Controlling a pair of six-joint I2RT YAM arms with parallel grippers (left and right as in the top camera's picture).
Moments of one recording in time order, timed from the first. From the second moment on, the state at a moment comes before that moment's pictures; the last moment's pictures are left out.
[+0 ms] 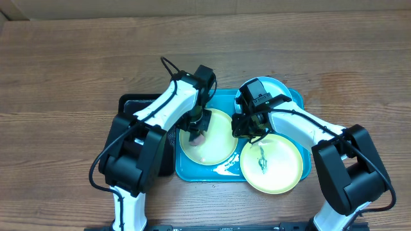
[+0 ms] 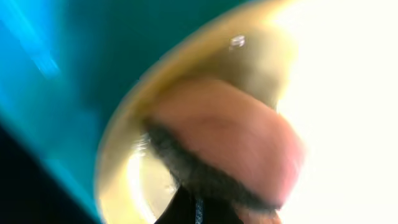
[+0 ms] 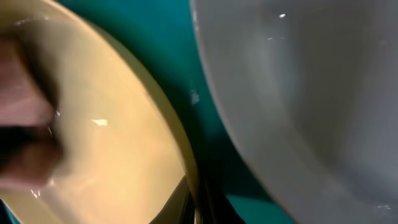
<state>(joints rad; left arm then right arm) -0.47 2.06 1.45 -1.06 0.06 -0.21 0.47 1.86 1.09 -0.58 -0.33 0.44</state>
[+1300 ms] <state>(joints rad) -0.46 1.60 1.48 -1.36 -0.26 -0.50 0.47 1.85 1.34 -0.90 -0.20 0.39</state>
